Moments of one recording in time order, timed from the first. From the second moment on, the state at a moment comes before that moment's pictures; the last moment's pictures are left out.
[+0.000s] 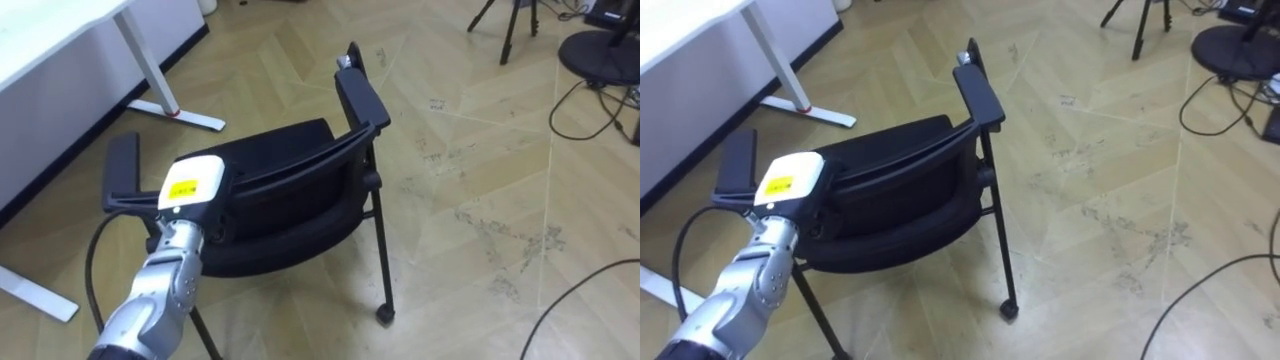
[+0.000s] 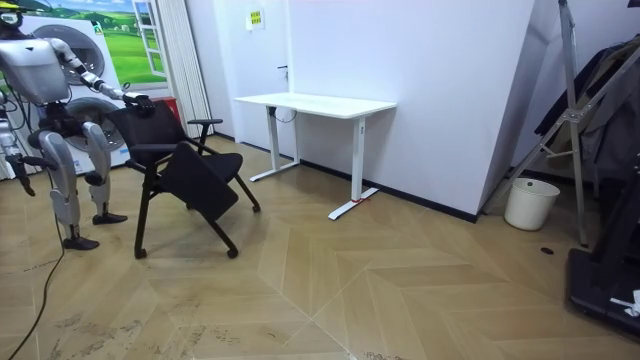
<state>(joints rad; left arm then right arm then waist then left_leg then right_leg) -0.22 0.31 -0.26 0.50 0.88 0.08 0.22 0.08 -0.26 -0.10 1.24 0.38 0.02 -0.01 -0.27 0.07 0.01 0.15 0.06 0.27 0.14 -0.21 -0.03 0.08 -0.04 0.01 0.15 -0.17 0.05</state>
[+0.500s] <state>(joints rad) -0.21 0.33 -0.28 0.51 0.87 0.08 0.27 0.06 -0.27 -0.11 1.03 -0.01 0.02 -0.22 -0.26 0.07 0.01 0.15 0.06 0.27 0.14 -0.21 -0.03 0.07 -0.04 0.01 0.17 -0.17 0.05</state>
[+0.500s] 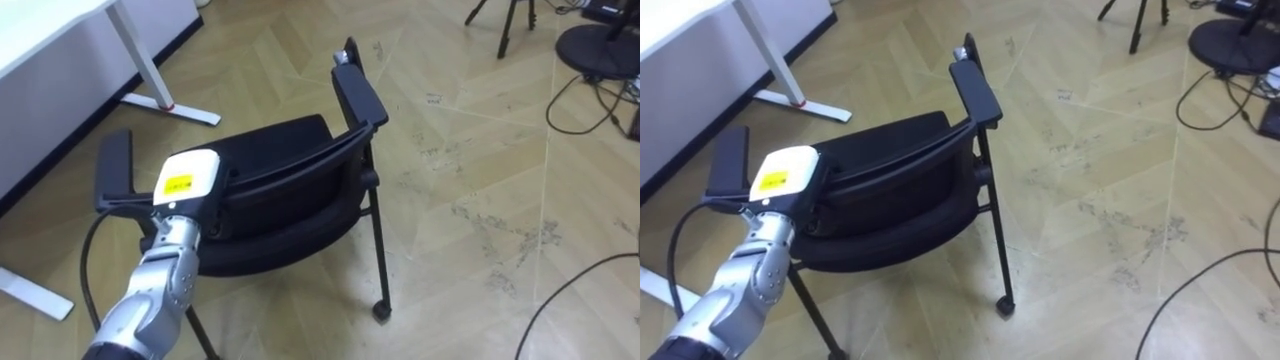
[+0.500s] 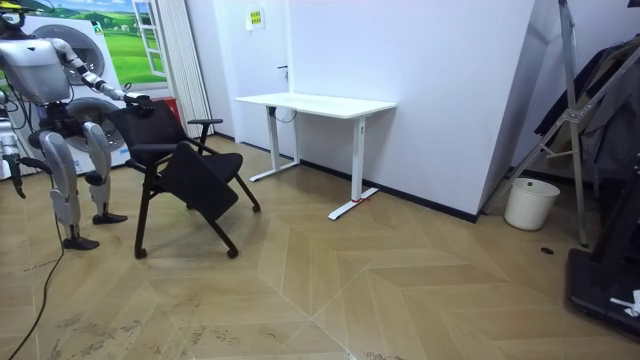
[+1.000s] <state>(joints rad) -0.22 0.34 -0.30 0.47 0.88 0.12 0.23 0.01 -0.28 0.01 0.45 -0.66 0.04 -0.40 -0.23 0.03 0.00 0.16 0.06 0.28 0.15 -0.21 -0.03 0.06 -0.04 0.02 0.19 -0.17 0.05</state>
